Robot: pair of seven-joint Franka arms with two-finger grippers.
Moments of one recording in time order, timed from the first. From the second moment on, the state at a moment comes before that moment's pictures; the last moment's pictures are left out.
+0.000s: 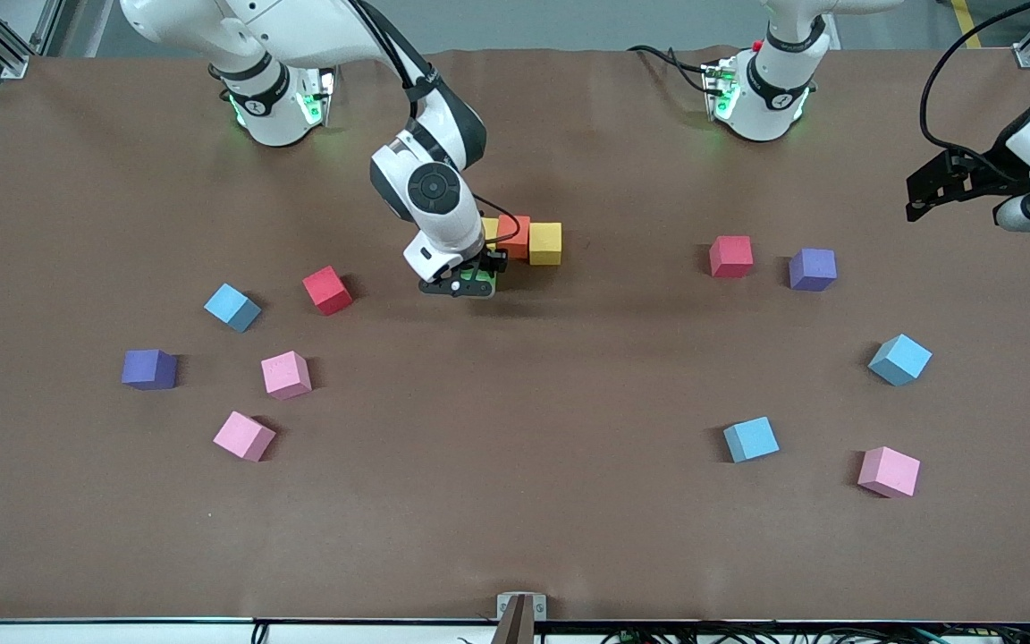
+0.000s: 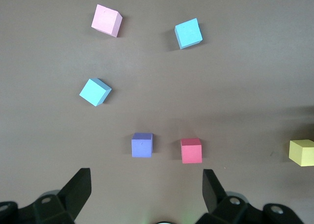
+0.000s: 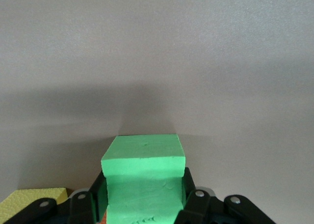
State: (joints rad) left arm -0.06 -0.03 -0.04 -1.55 0.03 1.49 -0.01; right arm 0.71 0.47 0.09 -2.00 0.13 2.44 0.78
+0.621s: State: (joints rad) left arm -0.04 -0.03 -0.03 -1.54 0.03 1.49 -0.01; right arm 0.71 0.47 0.09 -2.00 0.11 2.44 0.78
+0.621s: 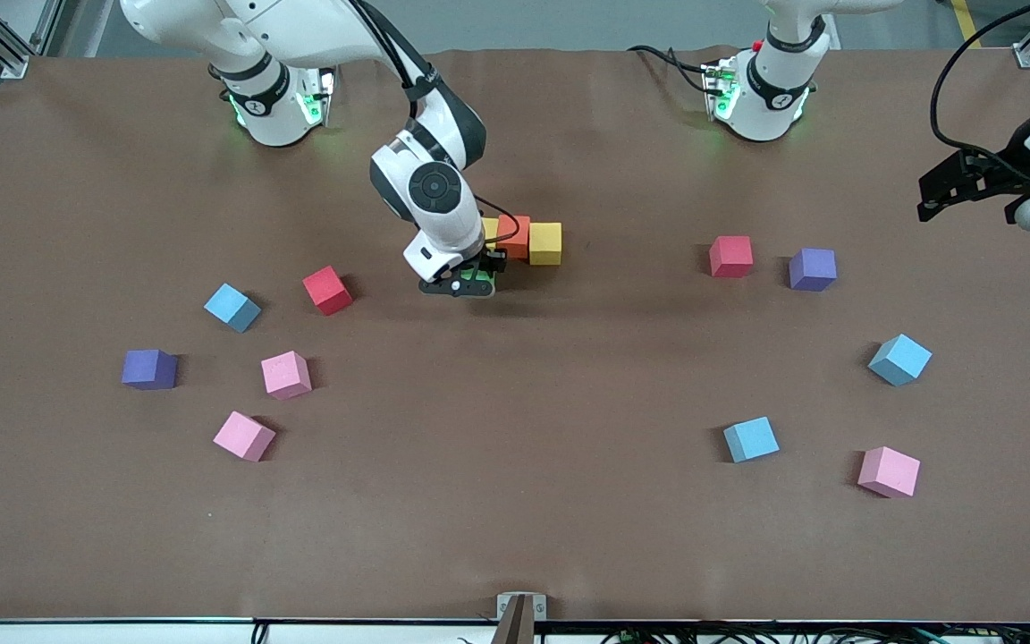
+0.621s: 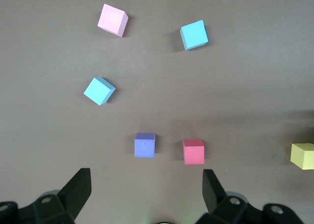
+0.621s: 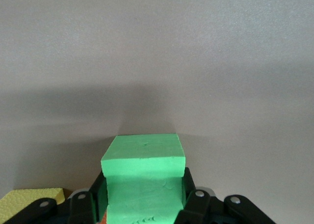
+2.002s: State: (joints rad) left arm -0.04 -0.03 -0.04 -1.55 0.03 1.53 -0.01; right arm 0.71 0.46 0.09 -2.02 0.11 2.43 0.80
